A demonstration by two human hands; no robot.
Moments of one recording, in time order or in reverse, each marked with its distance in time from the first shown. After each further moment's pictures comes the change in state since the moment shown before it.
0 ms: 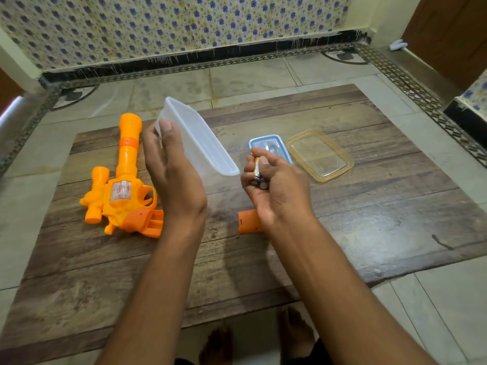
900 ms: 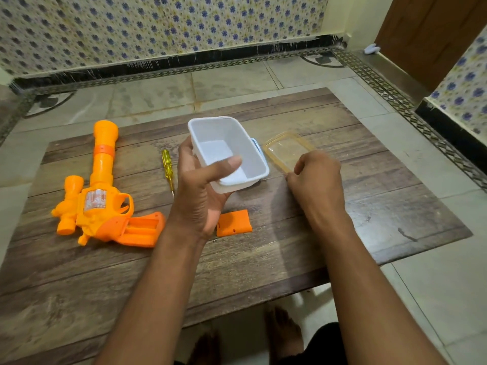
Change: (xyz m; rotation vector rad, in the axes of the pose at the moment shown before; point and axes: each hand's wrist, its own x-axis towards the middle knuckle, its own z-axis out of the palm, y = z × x) left_hand -0.024 -0.001 0.025 -0.458 -0.467 -0.551; right_hand 0.027 -0.078 -0.073 -1.755 0.384 -0.695
